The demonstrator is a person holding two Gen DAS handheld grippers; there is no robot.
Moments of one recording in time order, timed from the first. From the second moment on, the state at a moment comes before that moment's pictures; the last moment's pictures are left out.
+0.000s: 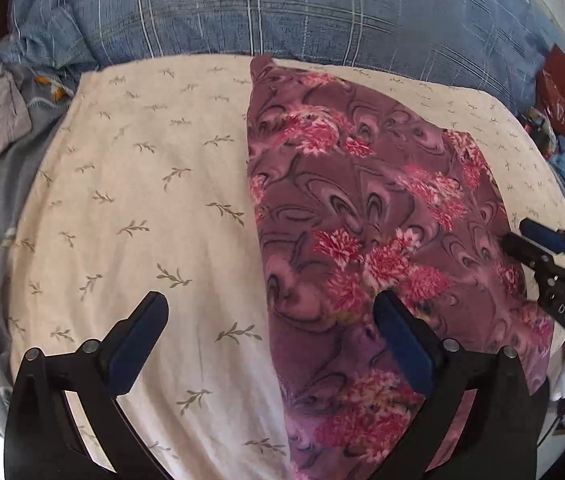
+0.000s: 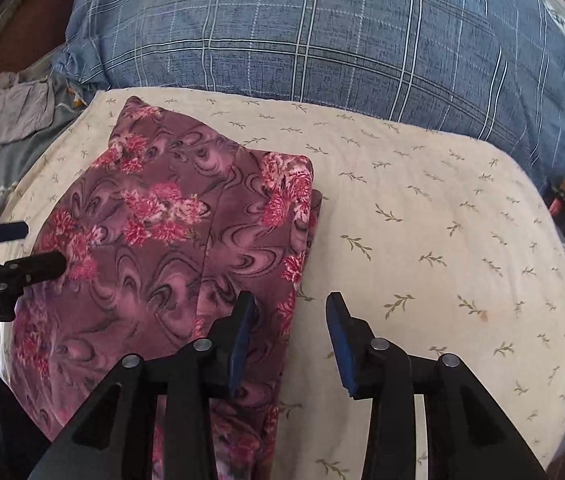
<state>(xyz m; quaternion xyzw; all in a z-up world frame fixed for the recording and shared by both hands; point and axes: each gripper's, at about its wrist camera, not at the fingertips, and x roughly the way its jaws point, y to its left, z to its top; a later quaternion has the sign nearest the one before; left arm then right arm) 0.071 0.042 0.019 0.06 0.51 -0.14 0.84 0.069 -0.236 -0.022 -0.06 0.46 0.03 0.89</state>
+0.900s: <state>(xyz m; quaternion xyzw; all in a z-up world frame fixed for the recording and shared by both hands) -0.035 0.068 0.045 0.09 0.45 -0.12 0.88 -0.056 -0.275 -0.016 0.01 0.46 -0.01 0.89</state>
